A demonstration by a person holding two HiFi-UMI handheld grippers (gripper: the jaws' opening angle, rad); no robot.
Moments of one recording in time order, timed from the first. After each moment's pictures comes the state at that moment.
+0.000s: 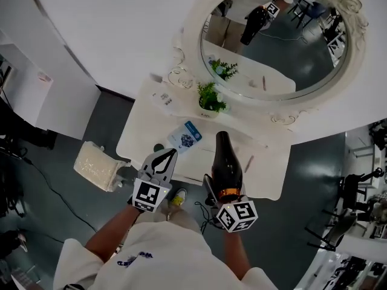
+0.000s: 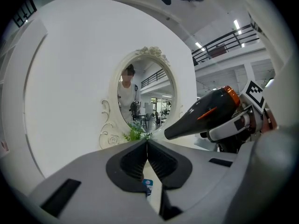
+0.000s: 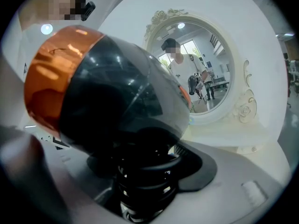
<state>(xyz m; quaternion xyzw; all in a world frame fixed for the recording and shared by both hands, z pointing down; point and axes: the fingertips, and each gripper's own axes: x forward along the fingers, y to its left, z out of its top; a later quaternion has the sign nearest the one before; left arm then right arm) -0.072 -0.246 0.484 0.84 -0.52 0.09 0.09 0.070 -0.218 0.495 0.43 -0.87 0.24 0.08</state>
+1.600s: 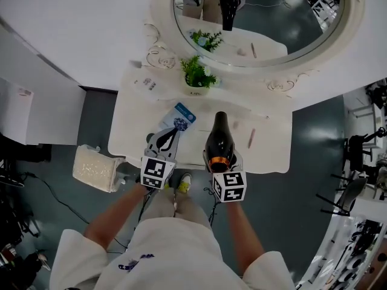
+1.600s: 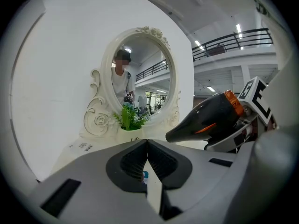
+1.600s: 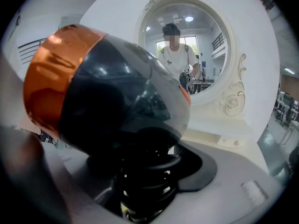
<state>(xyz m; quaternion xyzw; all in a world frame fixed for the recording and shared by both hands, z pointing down) -0.045 -0.286 0.593 0.86 -0.48 0.12 0.13 0.089 -0.239 0.615 0.50 -0.81 0.21 0.22</state>
